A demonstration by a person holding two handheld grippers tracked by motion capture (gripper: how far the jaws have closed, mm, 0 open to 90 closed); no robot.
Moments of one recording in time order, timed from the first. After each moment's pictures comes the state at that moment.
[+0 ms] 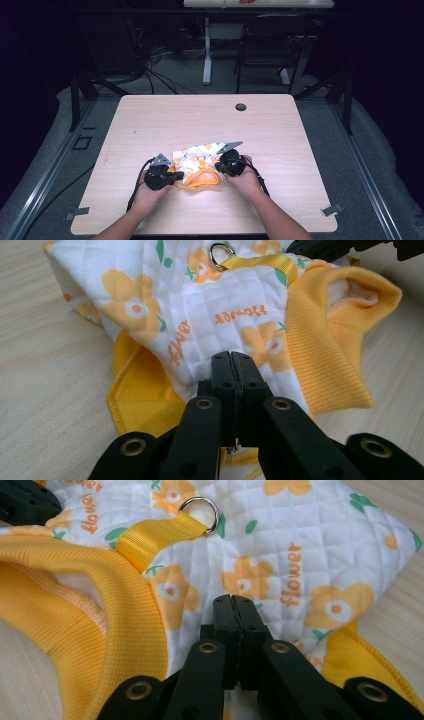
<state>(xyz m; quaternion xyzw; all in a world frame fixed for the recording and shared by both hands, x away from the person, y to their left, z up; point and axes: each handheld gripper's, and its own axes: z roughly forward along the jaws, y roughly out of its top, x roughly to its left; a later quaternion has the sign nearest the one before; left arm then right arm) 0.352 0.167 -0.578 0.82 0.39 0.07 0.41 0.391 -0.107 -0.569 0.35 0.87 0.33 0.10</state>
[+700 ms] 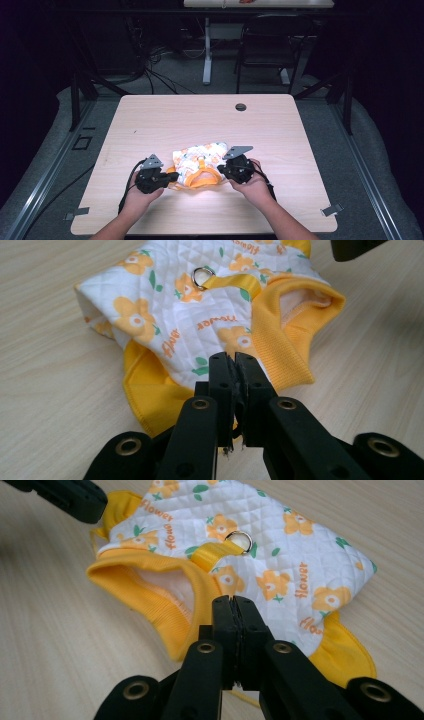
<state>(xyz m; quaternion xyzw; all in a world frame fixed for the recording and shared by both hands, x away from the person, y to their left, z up) 0.331 0.185 -0.548 0.82 0.36 0.08 0.43 0.346 -0.121 -0.524 0.32 0.86 0.37 0.12</state>
